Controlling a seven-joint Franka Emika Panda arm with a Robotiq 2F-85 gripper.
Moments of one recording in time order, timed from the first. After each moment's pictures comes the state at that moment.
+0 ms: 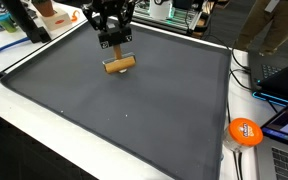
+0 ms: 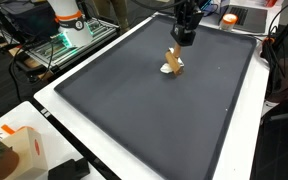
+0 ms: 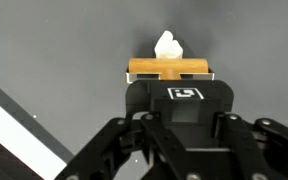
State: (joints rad) arm 0.03 0.26 0.10 -1.90 -0.10 2.13 -0.73
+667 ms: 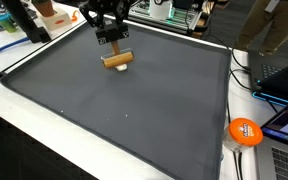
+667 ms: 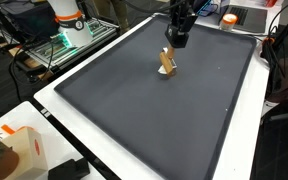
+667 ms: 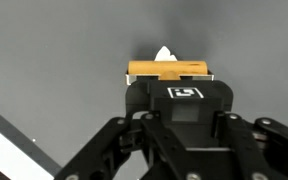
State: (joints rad) arm 0.02 0.27 0.07 -1.88 -0.11 2.04 -0.72
